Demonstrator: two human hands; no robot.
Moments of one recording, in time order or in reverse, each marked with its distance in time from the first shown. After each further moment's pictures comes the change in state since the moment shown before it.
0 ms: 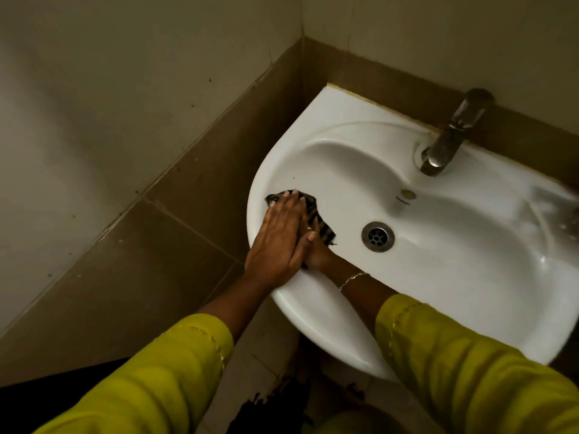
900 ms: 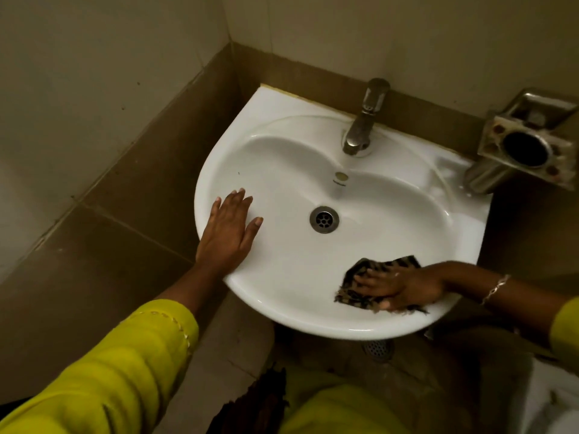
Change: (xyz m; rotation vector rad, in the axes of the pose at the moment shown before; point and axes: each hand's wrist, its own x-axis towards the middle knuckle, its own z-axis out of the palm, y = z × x) left_hand 0.002 -0.002 0.002 0.159 -0.067 -0.015; right_hand -0.174 0.120 -0.116 -0.665 -0.812 0.081
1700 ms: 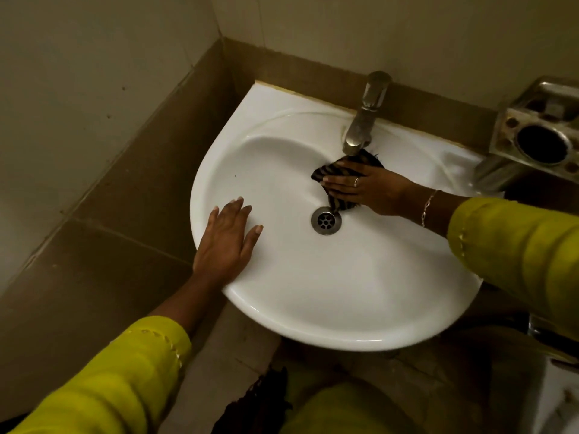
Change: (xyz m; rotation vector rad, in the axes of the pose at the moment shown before) left_hand 0.002 0.002 0.000 0.066 -0.062 -0.016; right_hand 0.037 0.060 -0.120 -1.364 0.655 0.400
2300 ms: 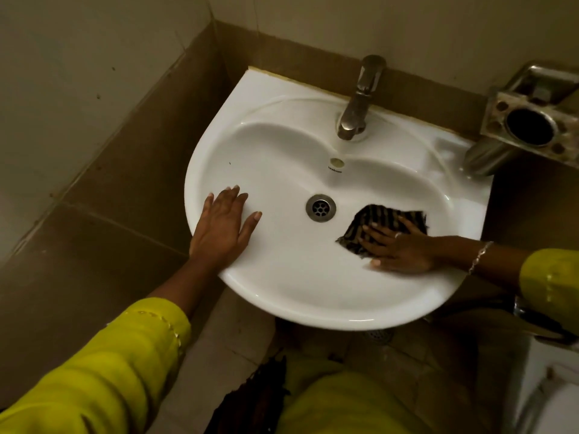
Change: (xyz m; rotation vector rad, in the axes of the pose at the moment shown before) left_hand 0.000 0.000 0.002 0.038 -0.017 -0.008; right_hand -0.085 -0.083 -0.024 1.089 -0.564 -0.050
